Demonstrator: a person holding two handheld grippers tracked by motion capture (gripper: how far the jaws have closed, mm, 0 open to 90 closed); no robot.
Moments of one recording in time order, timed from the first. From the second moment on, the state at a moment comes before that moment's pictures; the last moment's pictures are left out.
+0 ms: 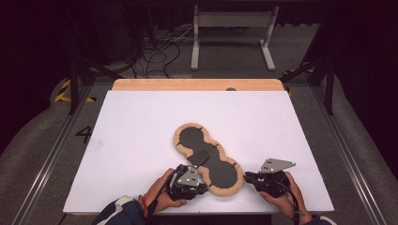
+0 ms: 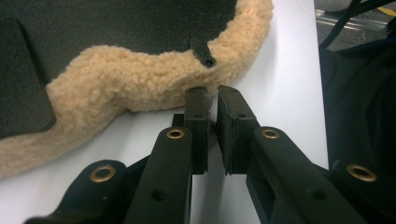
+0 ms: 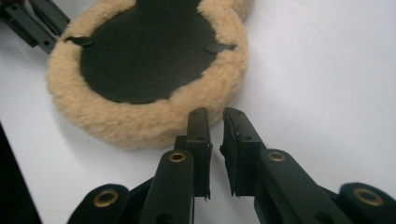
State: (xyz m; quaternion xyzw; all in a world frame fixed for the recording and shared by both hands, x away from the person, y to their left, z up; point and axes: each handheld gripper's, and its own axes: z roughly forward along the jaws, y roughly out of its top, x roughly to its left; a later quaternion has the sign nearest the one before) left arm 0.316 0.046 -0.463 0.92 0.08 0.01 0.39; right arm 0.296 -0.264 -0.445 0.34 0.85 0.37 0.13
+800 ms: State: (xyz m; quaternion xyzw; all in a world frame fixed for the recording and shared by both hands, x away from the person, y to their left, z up) left arm 0.324 0.066 -0.450 0.91 0.10 0.06 0.39; right arm 0.279 -0.269 -0.445 0.34 0.86 0.36 0.14
